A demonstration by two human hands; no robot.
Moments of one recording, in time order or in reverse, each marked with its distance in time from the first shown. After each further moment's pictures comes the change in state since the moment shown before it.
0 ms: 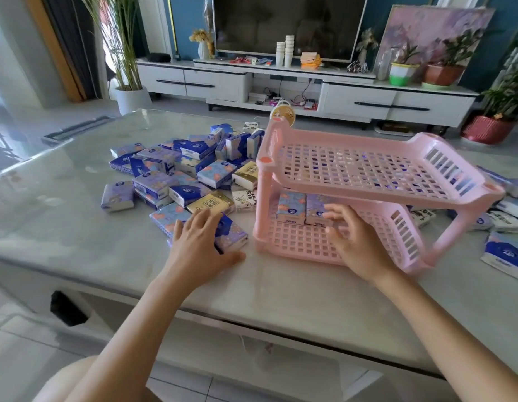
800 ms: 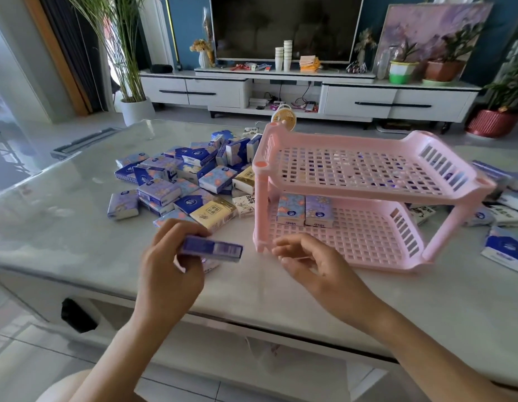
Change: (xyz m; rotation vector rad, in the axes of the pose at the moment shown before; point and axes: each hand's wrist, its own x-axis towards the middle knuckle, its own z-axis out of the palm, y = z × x) left_hand -0.052 0.007 -0.032 -0.585 0.600 0.280; right_hand -0.053 -0.075 0.012 0.335 -0.286 -0.018
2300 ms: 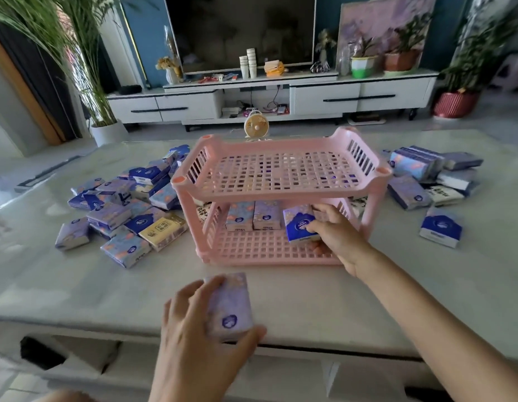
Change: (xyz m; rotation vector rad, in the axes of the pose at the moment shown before) left_hand -0.062 0.095 0.060 0.234 -0.318 -0.293; right_hand 0.018 0.057 -0.104 0.228 0.369 0.469
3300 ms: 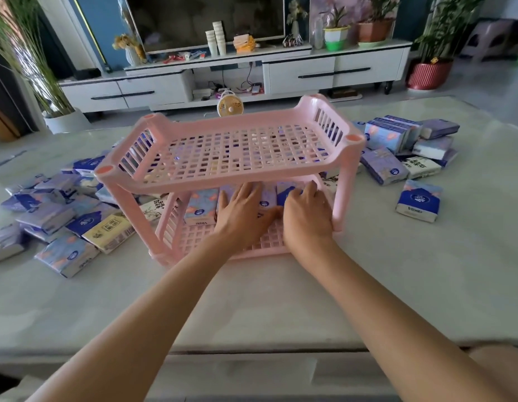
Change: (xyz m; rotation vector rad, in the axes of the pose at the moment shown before) left_hand 0.162 0.026 0.140 0.327 -0.387 0.285; right_hand 0.012 0.005 0.010 -1.291 0.276 -0.146
